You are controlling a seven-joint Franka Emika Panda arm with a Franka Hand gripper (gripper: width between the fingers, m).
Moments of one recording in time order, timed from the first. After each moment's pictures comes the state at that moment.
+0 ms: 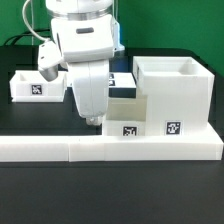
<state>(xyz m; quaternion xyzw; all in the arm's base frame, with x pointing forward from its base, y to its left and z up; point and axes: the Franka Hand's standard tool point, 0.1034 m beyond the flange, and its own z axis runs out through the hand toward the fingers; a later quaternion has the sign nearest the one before) 0.581 -0.036 0.038 -0.67 -0.73 0.03 0.09</state>
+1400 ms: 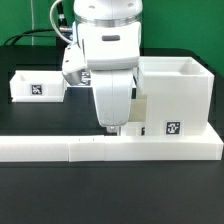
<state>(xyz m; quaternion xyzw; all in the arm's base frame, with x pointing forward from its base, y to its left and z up) 0.601 0.000 0.036 -0.71 -0.70 0.04 0.08</state>
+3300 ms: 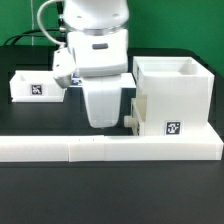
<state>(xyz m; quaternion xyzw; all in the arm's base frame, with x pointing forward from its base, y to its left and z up) 0.571 -0.029 0.026 -0.67 -0.73 0.05 0.10</state>
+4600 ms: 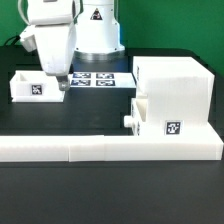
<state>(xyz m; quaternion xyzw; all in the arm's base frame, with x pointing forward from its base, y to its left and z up) 0.488 -0.076 0.057 -0.75 -0.66 0.00 0.05</state>
